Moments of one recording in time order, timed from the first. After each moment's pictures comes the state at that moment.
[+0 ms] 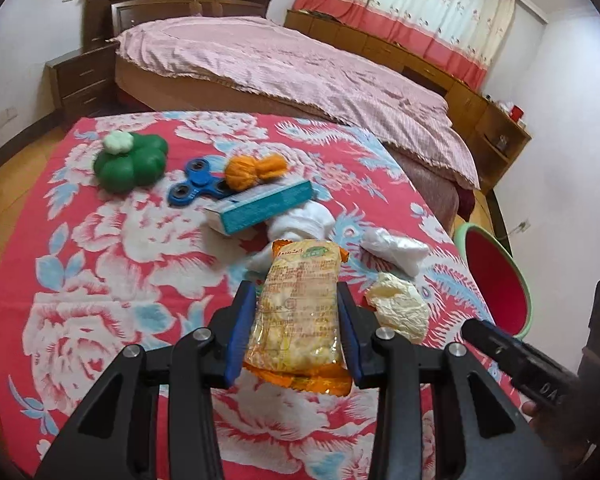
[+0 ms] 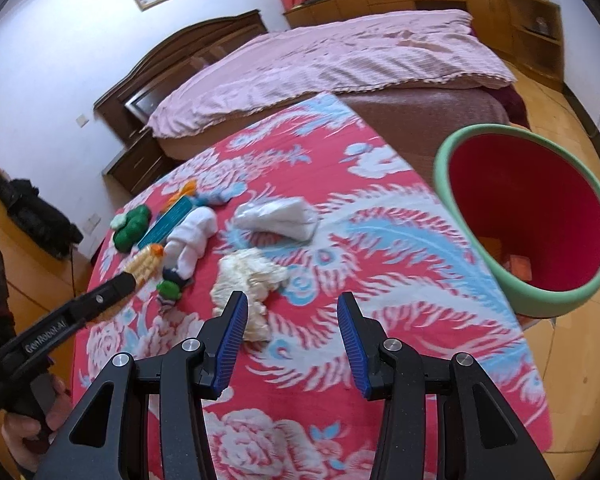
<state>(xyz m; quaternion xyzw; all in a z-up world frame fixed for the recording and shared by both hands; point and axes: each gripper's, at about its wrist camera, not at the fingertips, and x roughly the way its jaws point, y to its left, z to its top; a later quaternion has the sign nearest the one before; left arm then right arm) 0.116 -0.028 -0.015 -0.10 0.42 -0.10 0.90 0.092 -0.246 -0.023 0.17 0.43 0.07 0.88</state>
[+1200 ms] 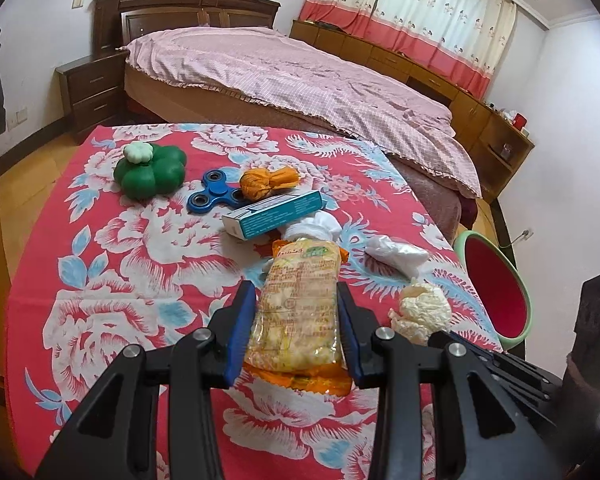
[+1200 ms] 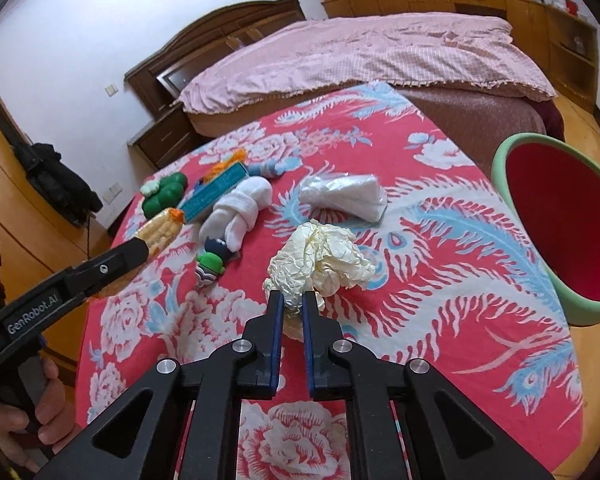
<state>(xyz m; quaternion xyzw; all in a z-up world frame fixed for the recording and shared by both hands) 0.101 -0.021 -0.002 -0.10 0.40 -0.09 0.90 0.086 -0.211 -0.020 0.15 0.42 0.12 0.88</state>
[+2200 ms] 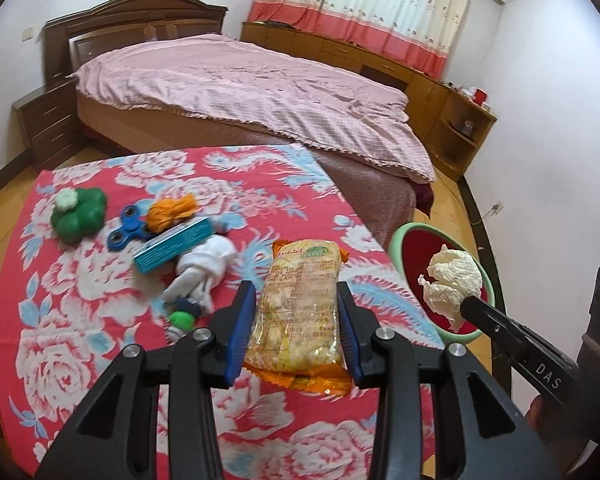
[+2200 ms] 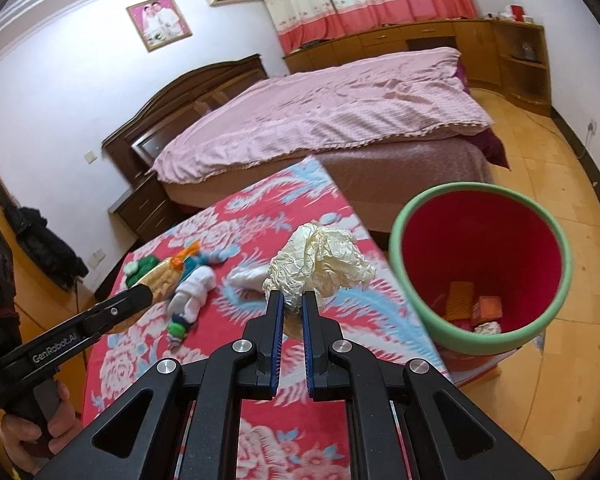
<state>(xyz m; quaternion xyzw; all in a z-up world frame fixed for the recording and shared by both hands) 0.109 -0.105 0.036 -0.06 0.39 -0.17 0.90 0.058 -0.311 0.032 0.19 0.34 0.04 0.92</state>
